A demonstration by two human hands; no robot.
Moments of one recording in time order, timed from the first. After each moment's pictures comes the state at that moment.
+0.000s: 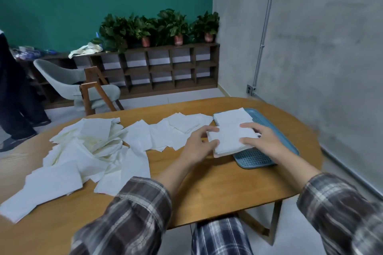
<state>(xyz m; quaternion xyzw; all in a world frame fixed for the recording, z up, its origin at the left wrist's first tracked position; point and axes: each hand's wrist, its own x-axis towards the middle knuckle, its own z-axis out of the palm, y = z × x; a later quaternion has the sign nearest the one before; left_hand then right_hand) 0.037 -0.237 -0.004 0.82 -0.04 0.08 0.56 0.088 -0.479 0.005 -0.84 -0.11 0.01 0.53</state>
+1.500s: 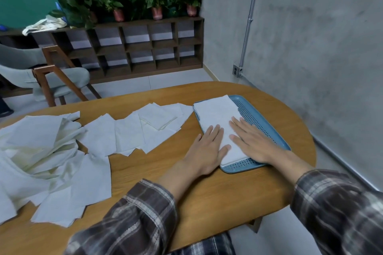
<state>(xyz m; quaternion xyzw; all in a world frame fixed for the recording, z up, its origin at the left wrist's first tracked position) 0.108 -0.309 -0.054 0.97 -0.18 -0.06 0.17 0.151 -0.516 -0.044 -0.96 -0.22 0.08 0.13</state>
